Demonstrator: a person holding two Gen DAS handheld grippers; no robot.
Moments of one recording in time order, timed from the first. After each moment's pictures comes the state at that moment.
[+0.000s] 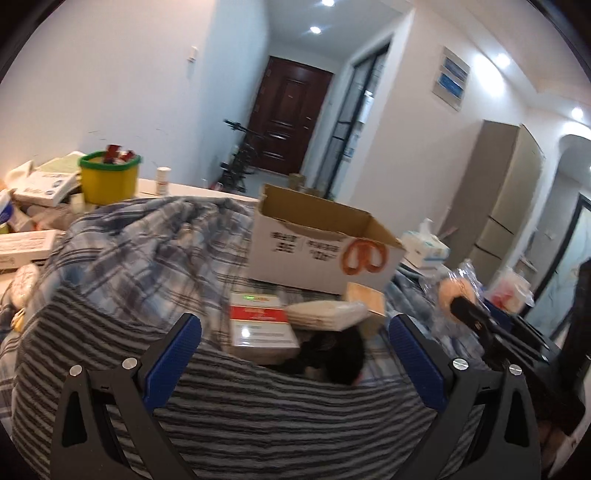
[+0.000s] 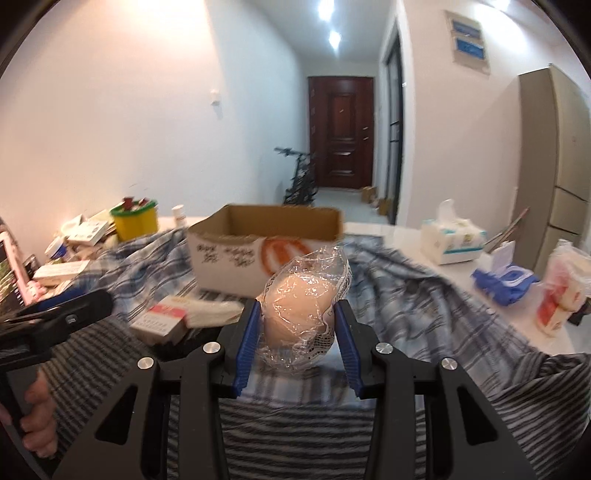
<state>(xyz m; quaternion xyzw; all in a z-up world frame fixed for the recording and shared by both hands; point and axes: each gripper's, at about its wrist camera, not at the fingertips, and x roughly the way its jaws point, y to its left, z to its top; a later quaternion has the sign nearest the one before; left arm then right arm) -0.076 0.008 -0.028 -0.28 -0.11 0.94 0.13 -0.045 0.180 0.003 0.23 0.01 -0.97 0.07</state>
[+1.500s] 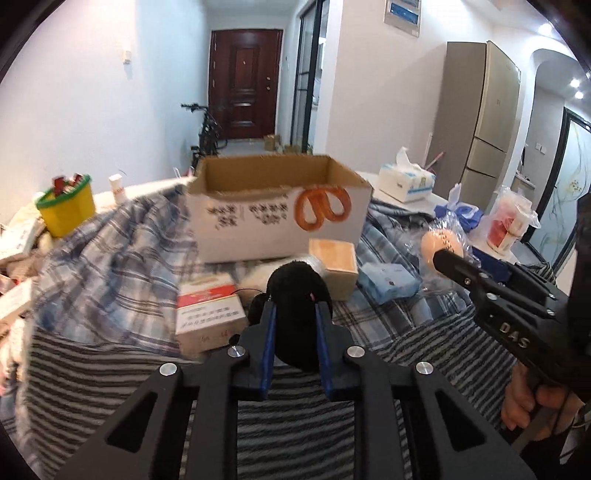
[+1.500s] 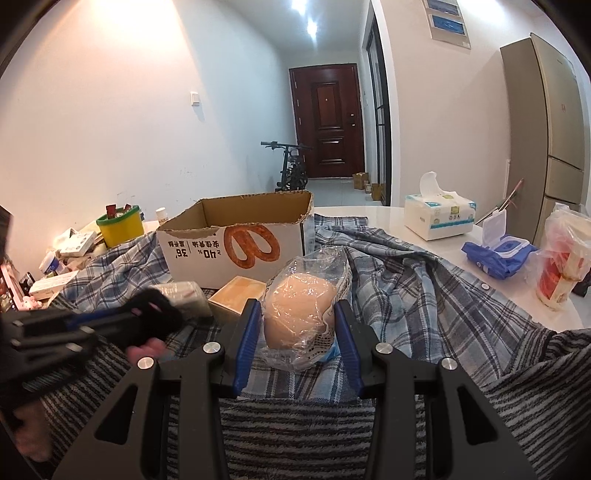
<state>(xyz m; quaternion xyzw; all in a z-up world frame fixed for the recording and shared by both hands) -0.091 0.069 -0.027 -0.34 0.02 0.93 0.16 -0.056 0.214 -0.014 0.25 -0.03 -0.97 0.06</state>
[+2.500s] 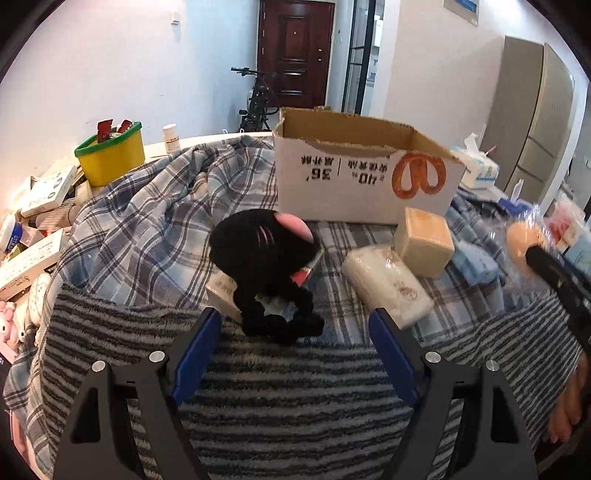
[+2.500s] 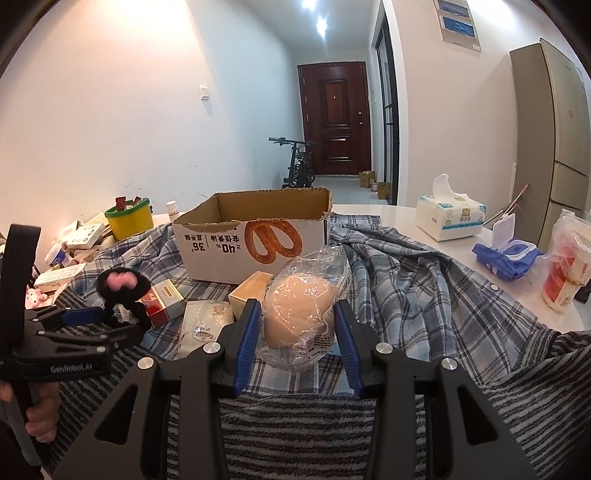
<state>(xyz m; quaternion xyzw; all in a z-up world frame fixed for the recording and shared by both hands) -0.121 0.023 -0.066 -0.40 -0.01 0.91 0.07 -0.051 0.194 -0.011 0.26 -0.02 -0.96 0.08</state>
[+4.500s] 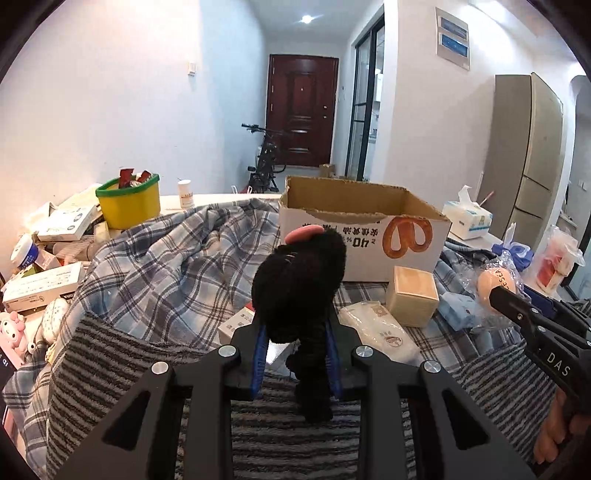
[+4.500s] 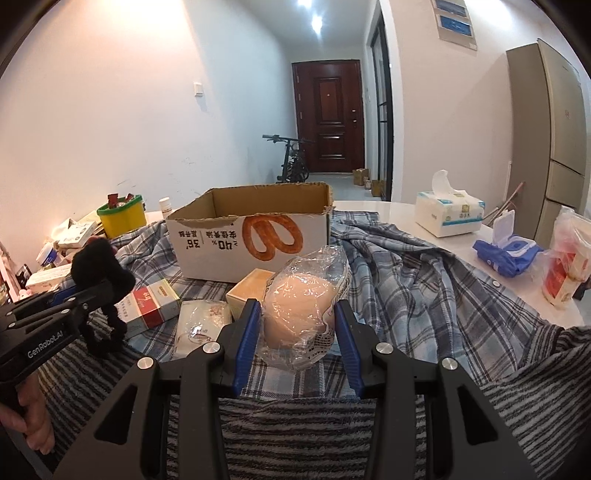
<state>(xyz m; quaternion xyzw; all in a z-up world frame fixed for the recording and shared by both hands) -0.095 0.024 -0.041 -0.28 -0.02 0.96 0.06 -0.056 0.185 -0.018 0.26 -0.02 -0.96 0.06</state>
